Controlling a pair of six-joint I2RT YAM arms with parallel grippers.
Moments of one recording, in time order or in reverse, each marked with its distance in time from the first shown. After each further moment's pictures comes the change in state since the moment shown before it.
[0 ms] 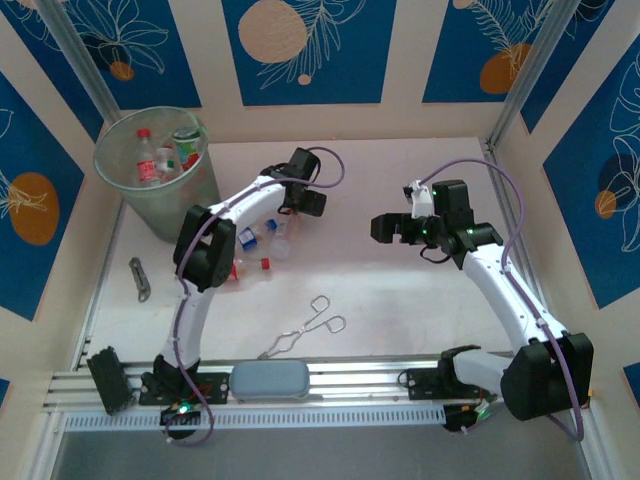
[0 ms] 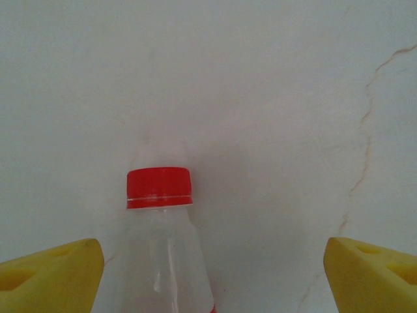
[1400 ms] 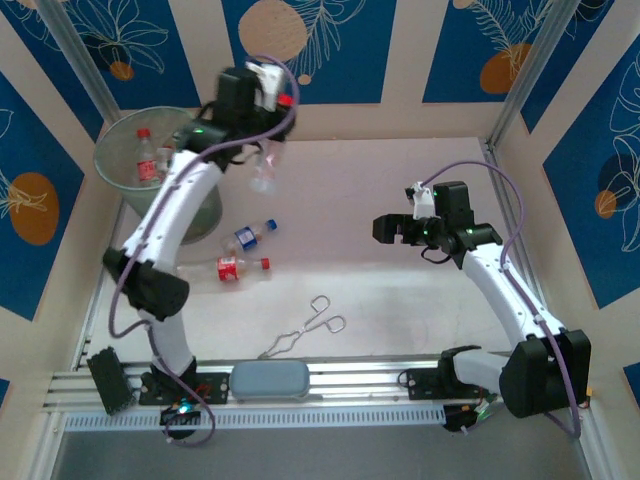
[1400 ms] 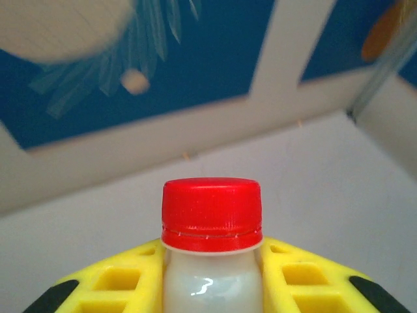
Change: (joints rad) left arm 0.125 -0.446 0.315 -0.078 0.149 0.071; right arm -0.023 0.016 -0.018 0.016 0.005 0.000
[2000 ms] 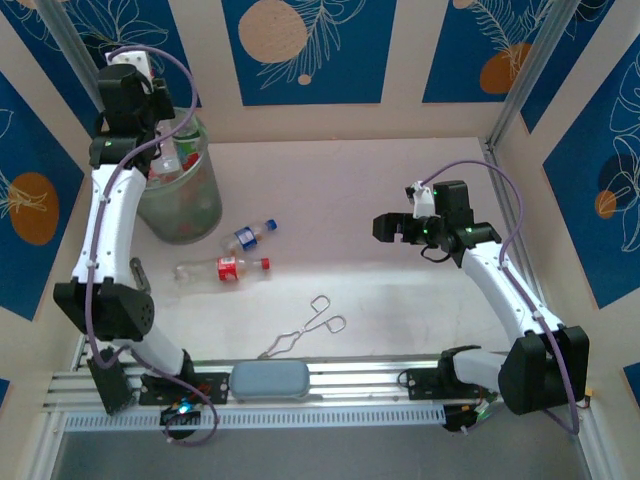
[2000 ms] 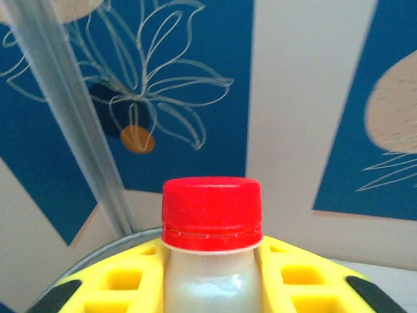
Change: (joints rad) left arm 0.415 -0.180 -0.322 0.322 -0.252 0.089; right arm -0.006 0.013 0.000 0.015 -0.004 0.000
